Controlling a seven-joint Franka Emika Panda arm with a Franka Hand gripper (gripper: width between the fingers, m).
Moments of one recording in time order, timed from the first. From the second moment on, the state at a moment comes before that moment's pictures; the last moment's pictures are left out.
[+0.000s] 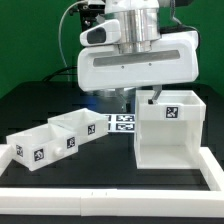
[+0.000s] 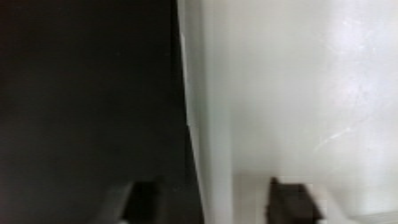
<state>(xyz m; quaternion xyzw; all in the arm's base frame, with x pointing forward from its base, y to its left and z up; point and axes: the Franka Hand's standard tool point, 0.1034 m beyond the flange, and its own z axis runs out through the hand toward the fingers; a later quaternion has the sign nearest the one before) 0.522 0.030 0.100 -1.00 0.03 -0.04 0.05</state>
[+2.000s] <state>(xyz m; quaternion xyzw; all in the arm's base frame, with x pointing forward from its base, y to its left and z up) 0.539 0.041 0.100 -0.66 0.74 0.05 0.11</state>
